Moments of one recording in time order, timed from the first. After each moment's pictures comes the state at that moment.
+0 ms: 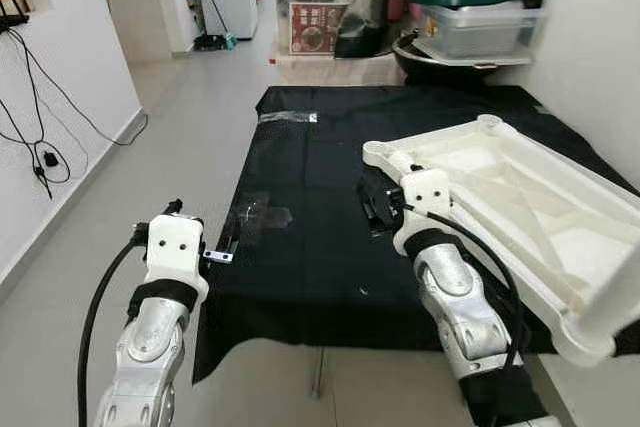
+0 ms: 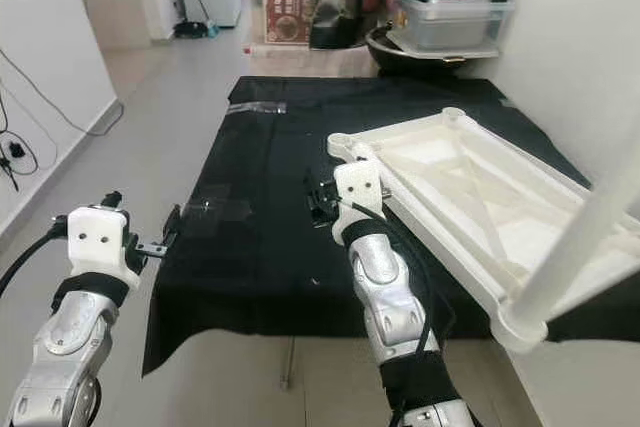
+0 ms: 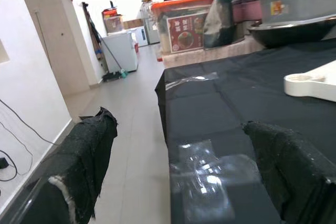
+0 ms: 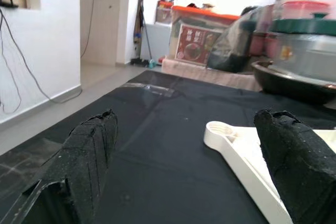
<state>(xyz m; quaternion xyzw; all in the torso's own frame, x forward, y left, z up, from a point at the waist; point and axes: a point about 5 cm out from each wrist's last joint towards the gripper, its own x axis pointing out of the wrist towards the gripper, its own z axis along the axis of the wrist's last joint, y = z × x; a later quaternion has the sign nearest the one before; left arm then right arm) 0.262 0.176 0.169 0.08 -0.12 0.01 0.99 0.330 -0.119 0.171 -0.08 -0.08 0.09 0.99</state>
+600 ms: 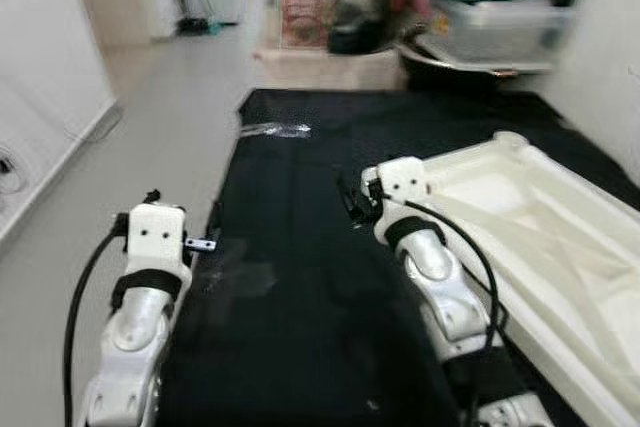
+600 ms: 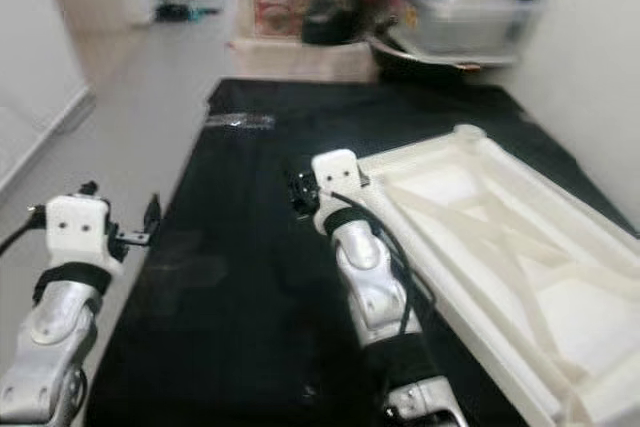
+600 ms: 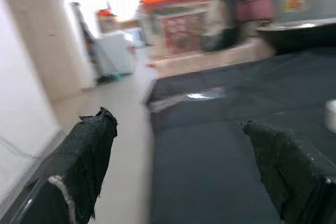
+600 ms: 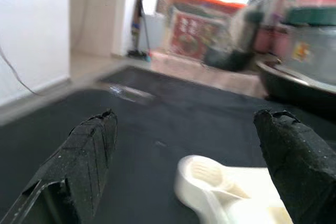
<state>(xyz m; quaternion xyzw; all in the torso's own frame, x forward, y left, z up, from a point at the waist) 0.265 0.170 0.168 0.07 -0.12 0.00 0.99 0.336 -0.124 0.168 -0.10 -0.07 0.11 0.99</state>
